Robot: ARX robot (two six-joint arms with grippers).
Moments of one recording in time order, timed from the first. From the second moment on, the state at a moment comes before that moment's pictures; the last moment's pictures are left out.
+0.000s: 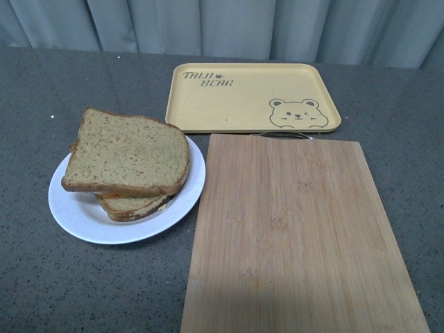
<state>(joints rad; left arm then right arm) 0.00 0.00 0.02 0.00 0.00 0.00 0.00 0.87 0.03 0.82 0.00 0.00</state>
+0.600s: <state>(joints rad) 0.00 0.00 0.02 0.00 0.00 0.00 0.00 0.39 0.00 0.39 0.00 0.00</state>
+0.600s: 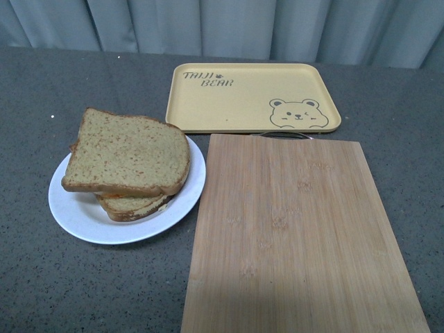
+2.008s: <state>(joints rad) 0.01 0.05 0.05 -0.10 0.06 -0.03 0.00 0.00 0.00 0.00 0.00 0.00</state>
